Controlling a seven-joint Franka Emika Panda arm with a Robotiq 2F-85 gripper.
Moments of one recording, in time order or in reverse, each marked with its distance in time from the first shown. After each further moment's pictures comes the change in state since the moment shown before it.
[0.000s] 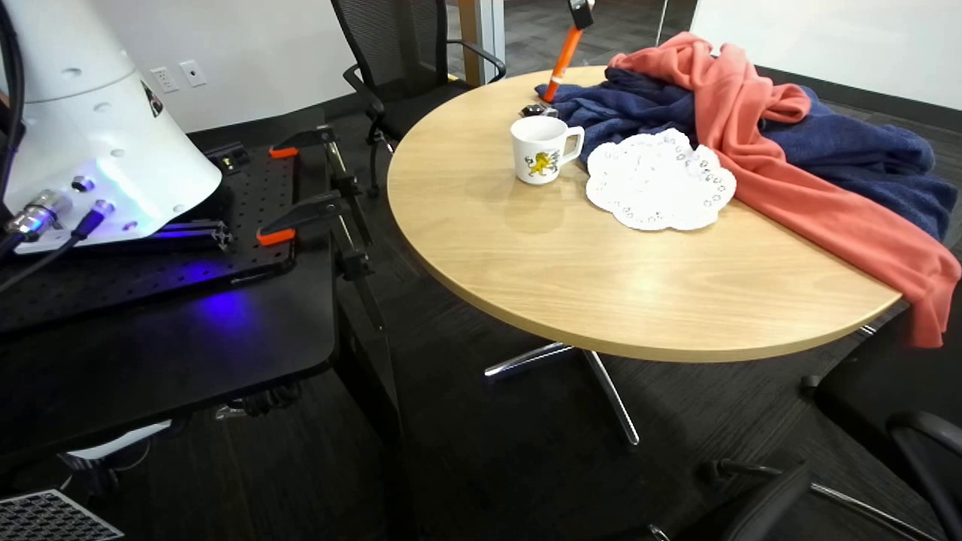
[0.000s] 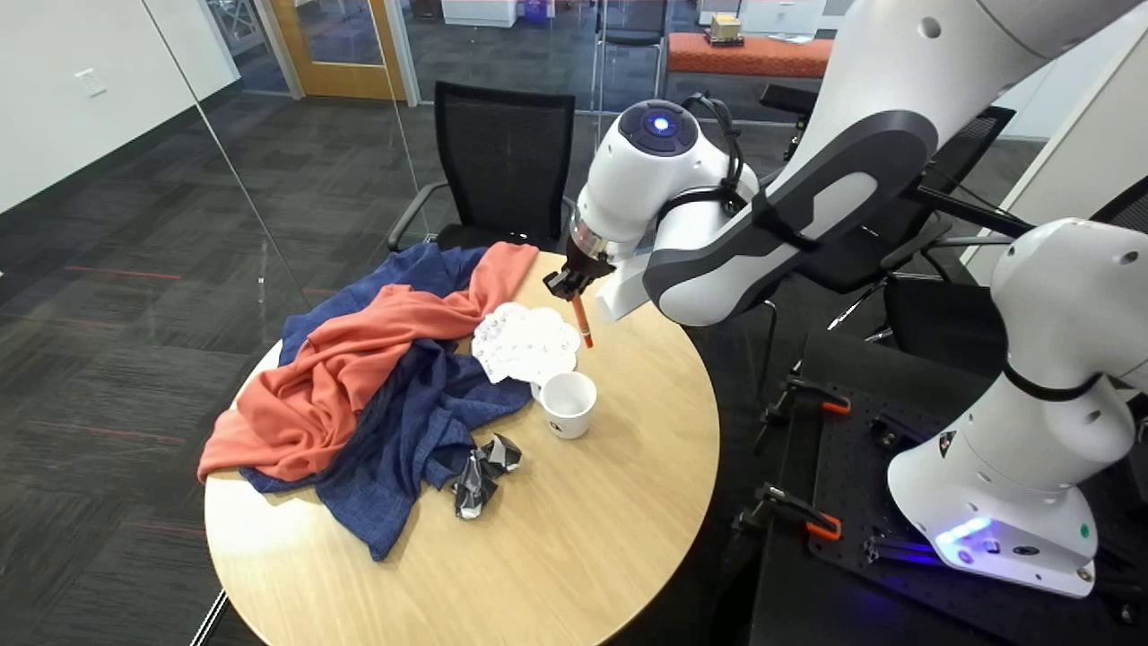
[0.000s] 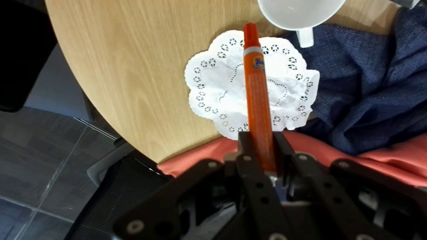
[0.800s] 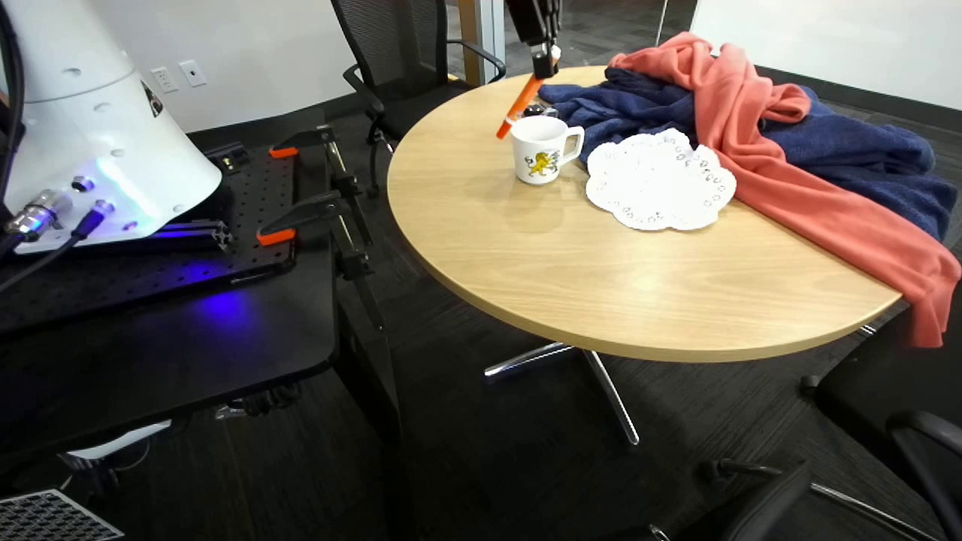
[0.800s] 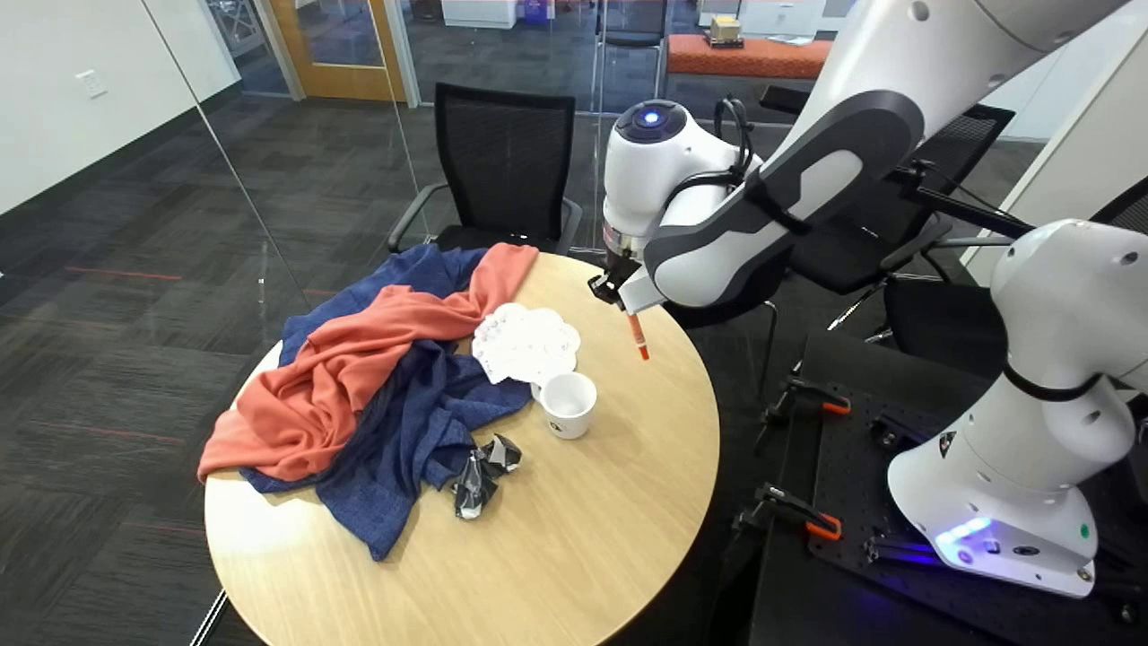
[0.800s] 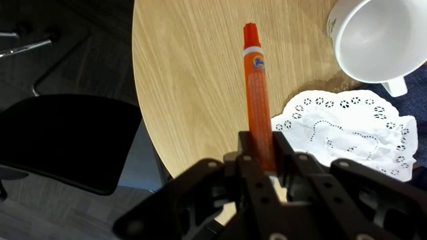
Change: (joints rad) arm -0.020 -0.001 -0.039 -0.018 0.122 -0.253 0.031
